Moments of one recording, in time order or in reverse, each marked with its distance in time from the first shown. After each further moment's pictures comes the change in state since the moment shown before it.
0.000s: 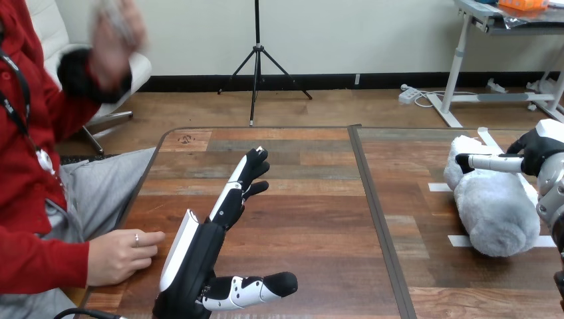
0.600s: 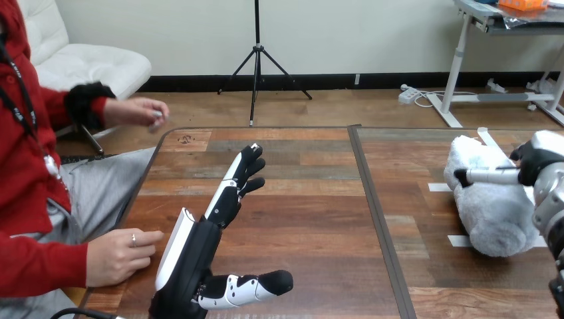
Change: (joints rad) left arm 0.006 0.008 -0.005 -0.019 -0.046 -0.002 -0.030; right arm 0.026 0.020 0.047 0.014 -0.028 0.003 0.006
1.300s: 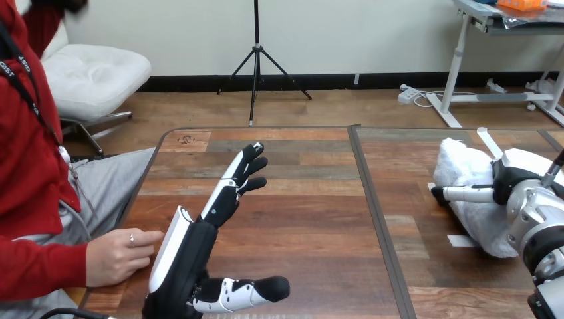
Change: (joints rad) left arm 0.040 0.007 0.026 -0.097 0.016 0.013 -0.015; right arm 0.039 0.067 0.037 0.000 -0.031 0.003 -0.026
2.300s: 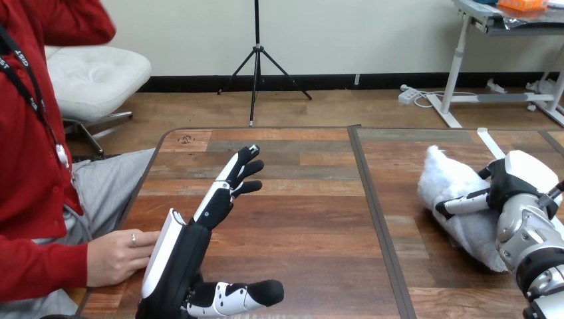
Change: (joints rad) left arm 0.034 0.000 0.016 -0.045 0.005 -0.001 0.000; right arm 0.076 0.038 -0.126 -0.005 0.137 -0.098 -0.233
